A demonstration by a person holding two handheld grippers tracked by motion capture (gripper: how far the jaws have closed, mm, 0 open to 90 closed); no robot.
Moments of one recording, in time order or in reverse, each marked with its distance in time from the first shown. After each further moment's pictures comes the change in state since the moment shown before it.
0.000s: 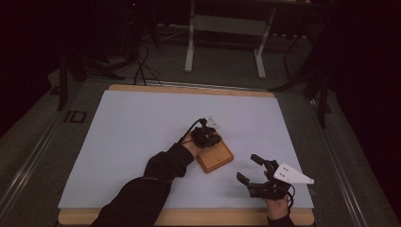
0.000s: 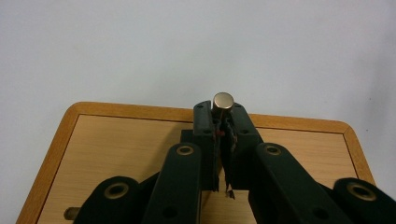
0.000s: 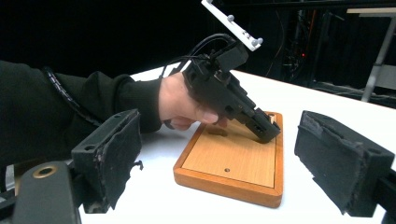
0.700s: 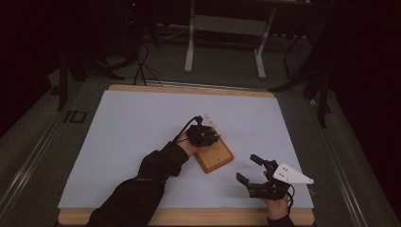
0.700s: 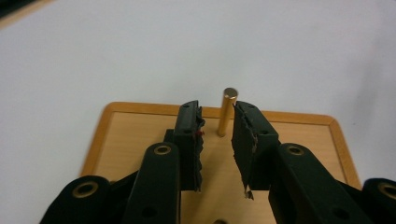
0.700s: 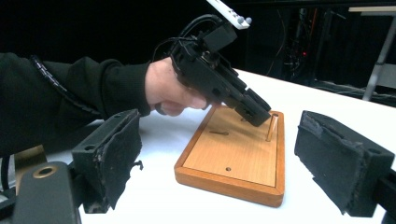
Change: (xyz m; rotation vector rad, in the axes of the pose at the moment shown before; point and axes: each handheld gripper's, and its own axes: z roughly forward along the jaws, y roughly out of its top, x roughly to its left) left arm 0.002 0.002 -0.030 -0.022 0.044 0.027; right arm 0.001 0.000 0.001 0.005 0.004 -0.002
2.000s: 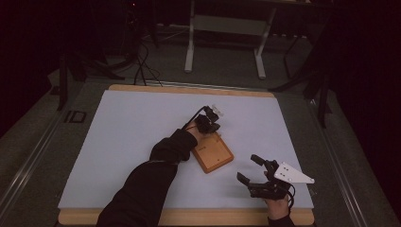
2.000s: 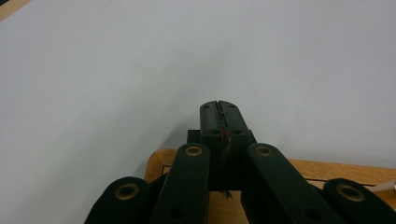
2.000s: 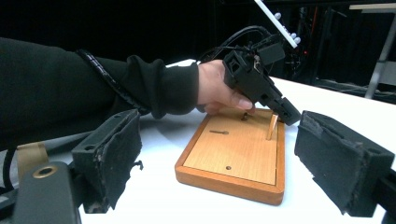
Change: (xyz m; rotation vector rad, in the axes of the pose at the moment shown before) left arm 0.035 0.027 0.060 0.137 0.044 0.004; right arm -0.002 -0.001 -0.001 0.000 0.003 0.016
